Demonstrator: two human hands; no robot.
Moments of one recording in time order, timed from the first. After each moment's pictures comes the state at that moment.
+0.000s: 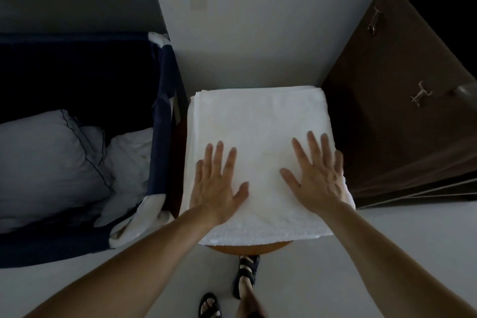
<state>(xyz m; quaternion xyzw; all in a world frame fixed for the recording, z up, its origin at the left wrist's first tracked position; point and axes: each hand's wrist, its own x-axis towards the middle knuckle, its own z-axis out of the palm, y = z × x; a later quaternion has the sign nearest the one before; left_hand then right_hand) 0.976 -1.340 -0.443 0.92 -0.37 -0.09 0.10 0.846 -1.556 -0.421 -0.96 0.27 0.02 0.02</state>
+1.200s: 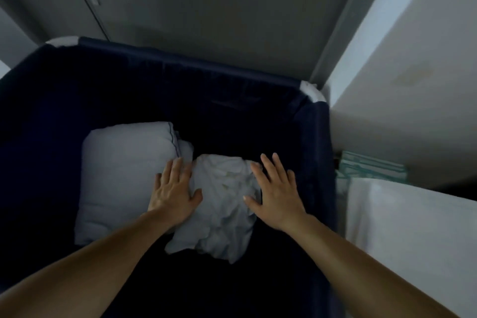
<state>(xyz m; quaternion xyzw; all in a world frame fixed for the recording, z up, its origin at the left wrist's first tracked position) 1.322 -1.031 -0.474 0.97 -0.15 -0.17 0.08 1.238 -1.282 -0.450 -0.98 0.01 0.13 0.13</state>
